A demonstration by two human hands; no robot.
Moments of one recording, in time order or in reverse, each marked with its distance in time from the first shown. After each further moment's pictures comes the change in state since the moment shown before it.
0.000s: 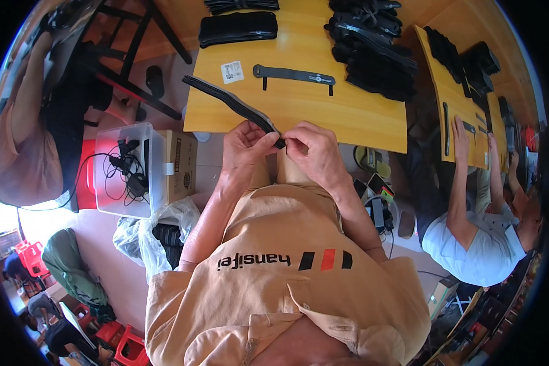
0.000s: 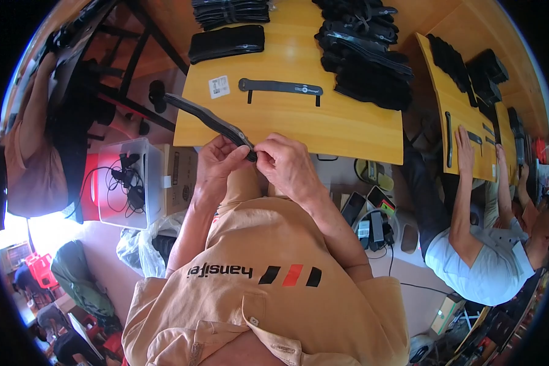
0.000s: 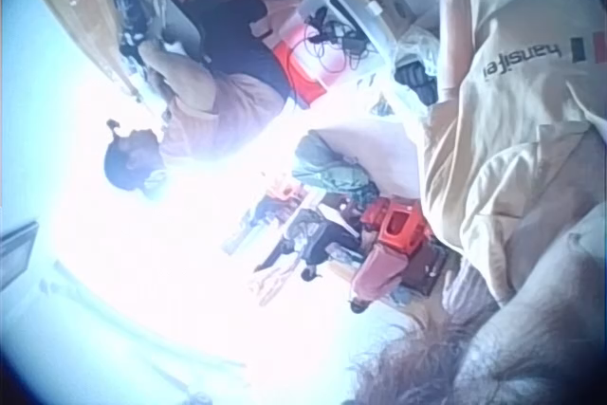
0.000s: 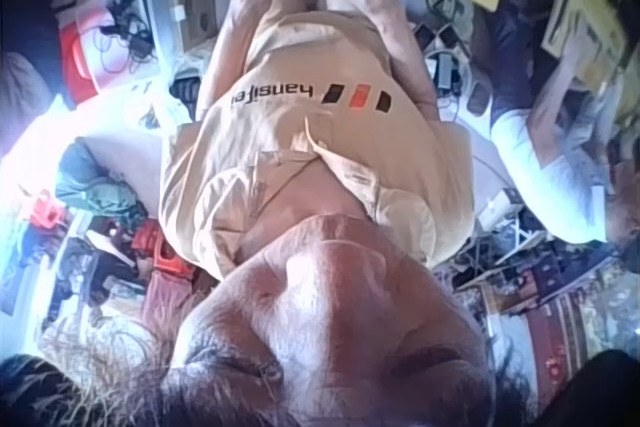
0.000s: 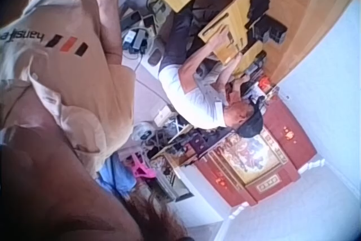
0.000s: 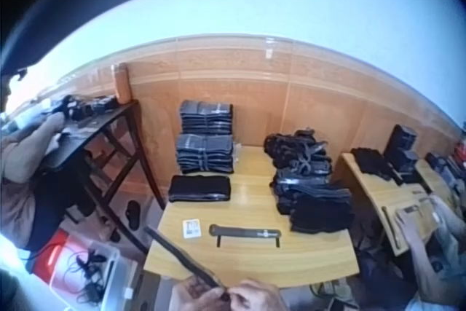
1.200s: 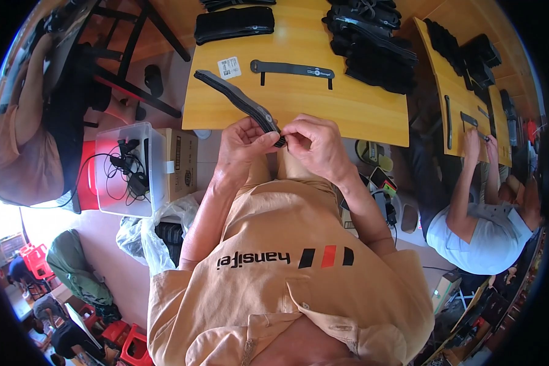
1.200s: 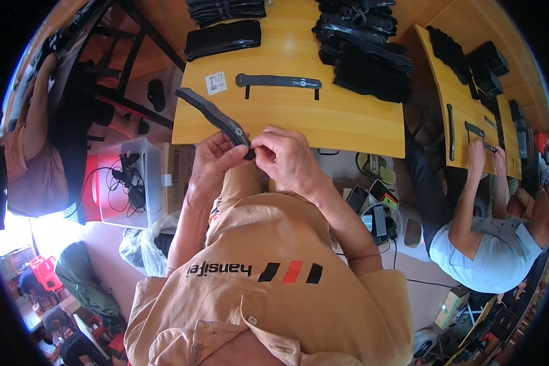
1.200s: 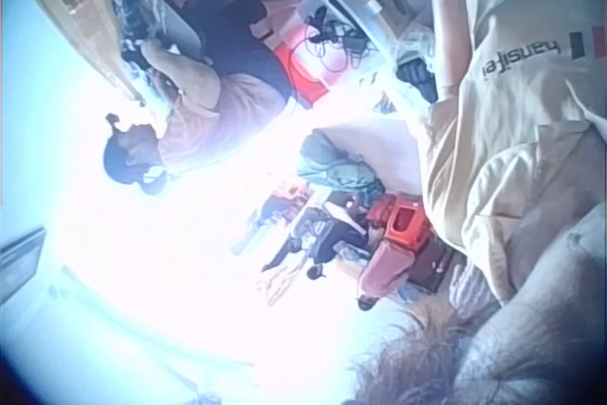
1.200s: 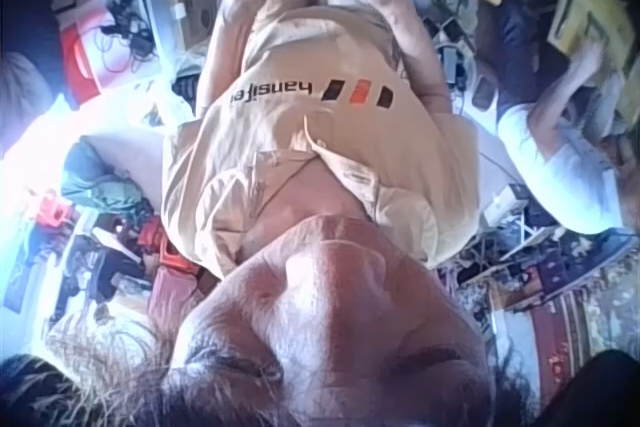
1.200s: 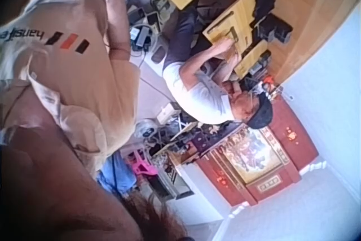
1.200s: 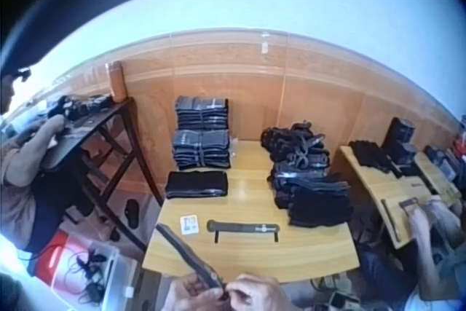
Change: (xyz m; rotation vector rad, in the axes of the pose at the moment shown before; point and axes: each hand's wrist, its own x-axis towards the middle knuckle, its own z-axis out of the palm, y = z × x) left_hand 0.000 0.010 0.000 -0.020 -0.060 -0.046; right_hand 0.004 -0.002 -0.010 0.083 -0.042 -0.037
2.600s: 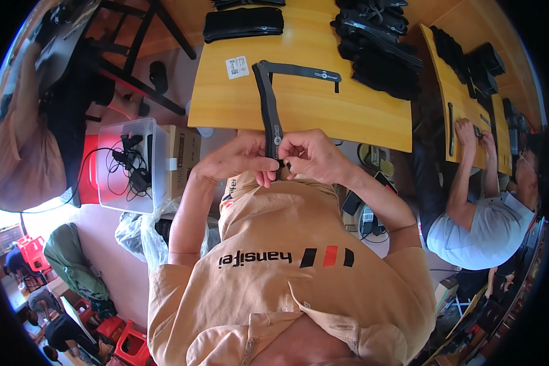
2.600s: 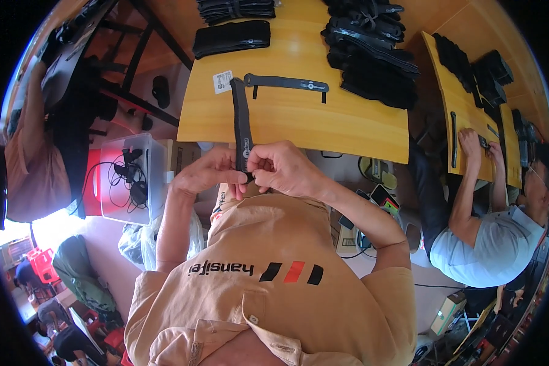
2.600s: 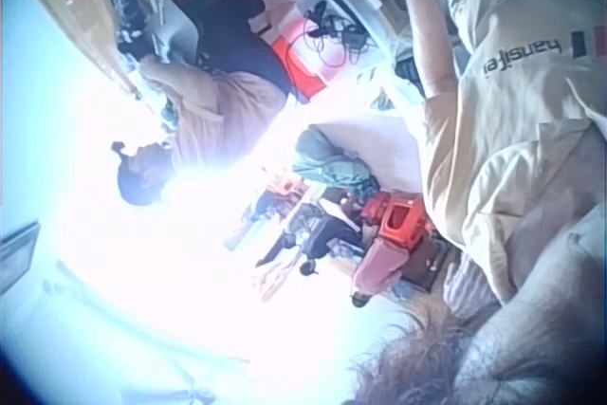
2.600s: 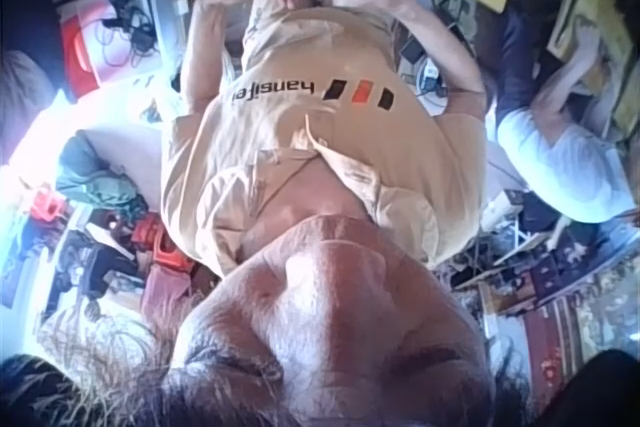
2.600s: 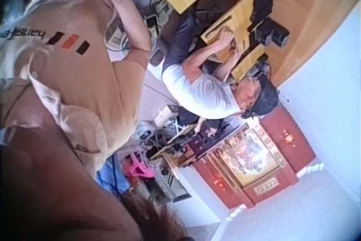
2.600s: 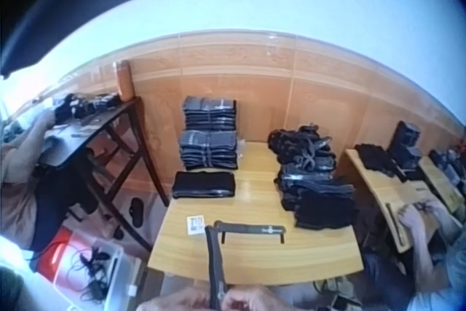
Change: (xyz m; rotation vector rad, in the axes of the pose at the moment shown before) left_hand 0.003 0.033 -0.031 0.252 -0.646 -0.361; right_hand 0.001 -0.001 -0.002 0.558 -0.532 0.415
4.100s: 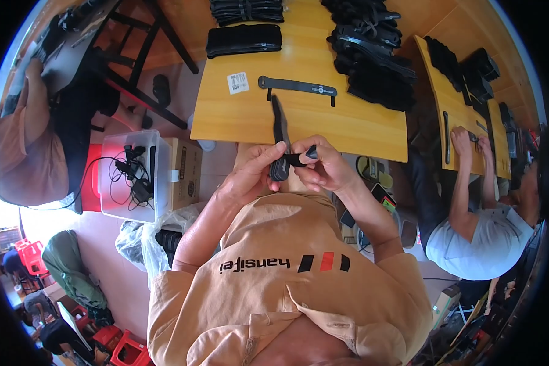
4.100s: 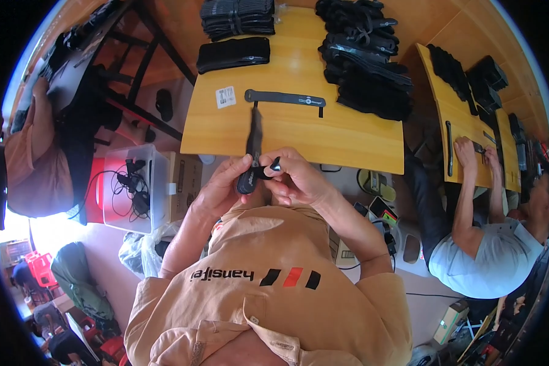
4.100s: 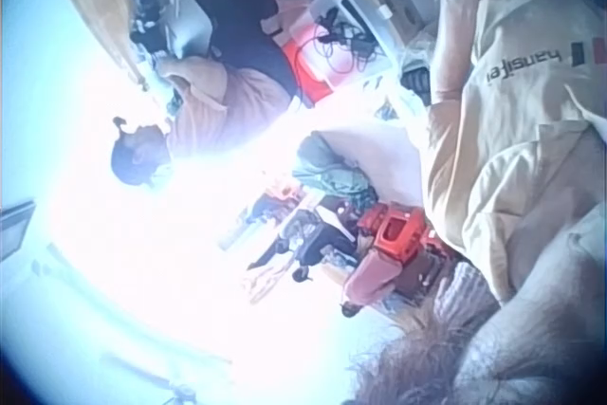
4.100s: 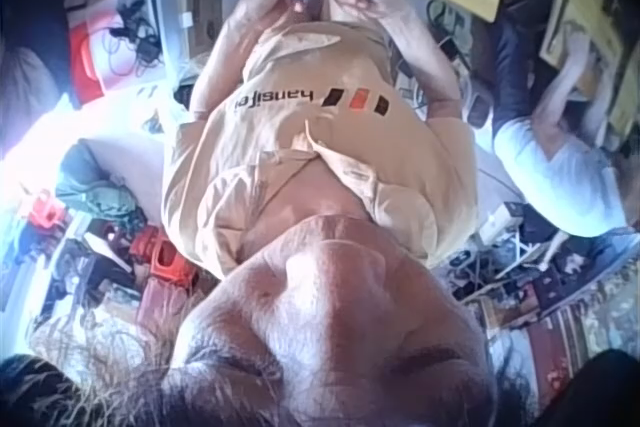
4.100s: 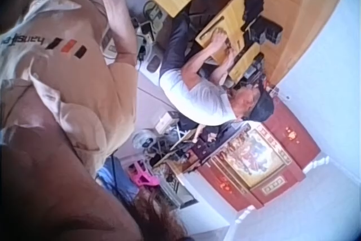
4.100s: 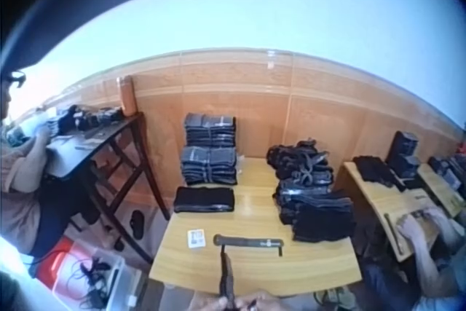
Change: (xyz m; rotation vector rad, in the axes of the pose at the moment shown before) left_hand 0.018 -0.012 0.037 -0.533 0.282 0.105; right_hand -0.007 -0.001 -0.012 0.759 -0.105 0.057
